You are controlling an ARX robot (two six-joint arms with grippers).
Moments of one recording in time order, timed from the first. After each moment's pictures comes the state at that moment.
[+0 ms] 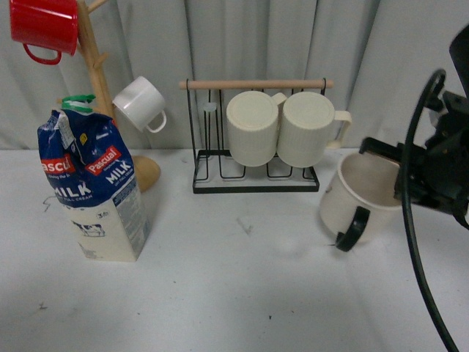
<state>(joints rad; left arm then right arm) 0.00 0.01 0.01 0.00 0.00 -0.01 0.18 1.94 1.14 -0.07 0.05 0.52</state>
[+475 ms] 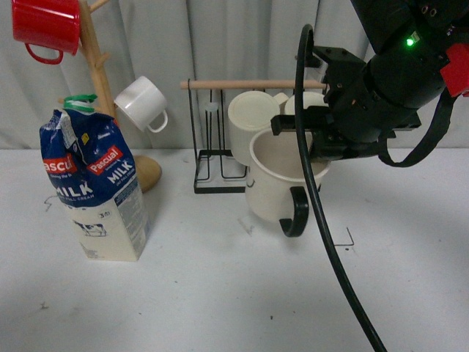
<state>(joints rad) 0.00 0.01 0.01 0.00 0.00 -0.01 0.31 2.07 1.50 -0.36 -0.08 0.08</state>
